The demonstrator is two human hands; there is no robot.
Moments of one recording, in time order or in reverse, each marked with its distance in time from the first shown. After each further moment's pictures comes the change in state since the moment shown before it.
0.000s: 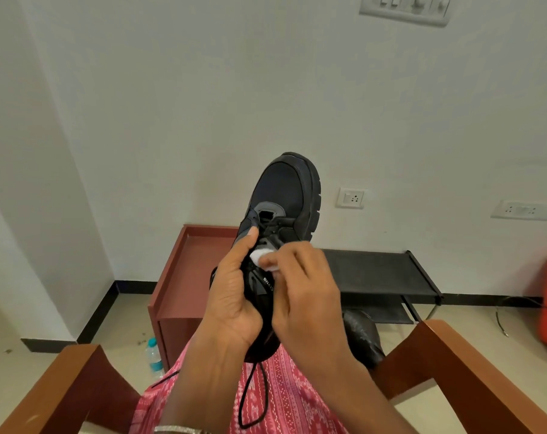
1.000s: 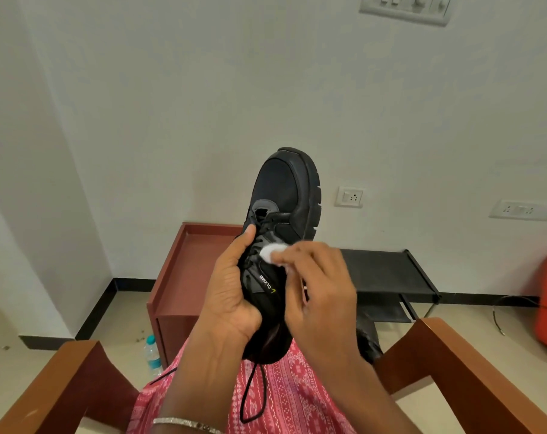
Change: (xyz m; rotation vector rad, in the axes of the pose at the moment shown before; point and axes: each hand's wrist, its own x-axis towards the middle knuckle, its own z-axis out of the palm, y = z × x) left_hand 0.004 0.002 0.000 -0.036 -0.038 -0.090; right_hand -0.005 0.011 -0.008 0.054 0.118 0.022
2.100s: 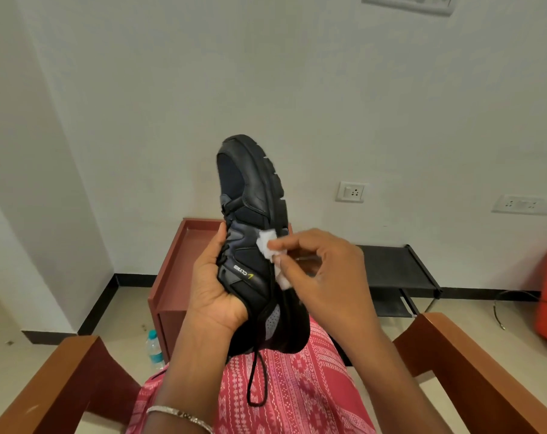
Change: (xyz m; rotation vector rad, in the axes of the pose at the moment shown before) left_hand 0.001 0.011 -0.010 -0.151 -0.085 0.050; right_hand 0.034 -0.006 -0.023 0.324 -0.276 0.291
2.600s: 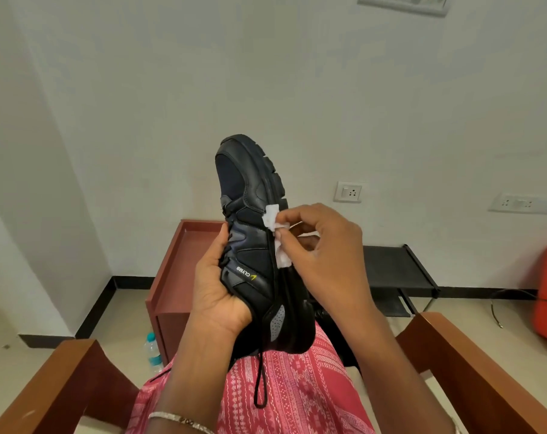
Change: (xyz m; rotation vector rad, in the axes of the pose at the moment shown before) left_hand 0.000 -0.004 0.002 0.018 -0.023 -0.019; right_hand 0.026 -0.004 0.001 -0.073 0.100 -0.023
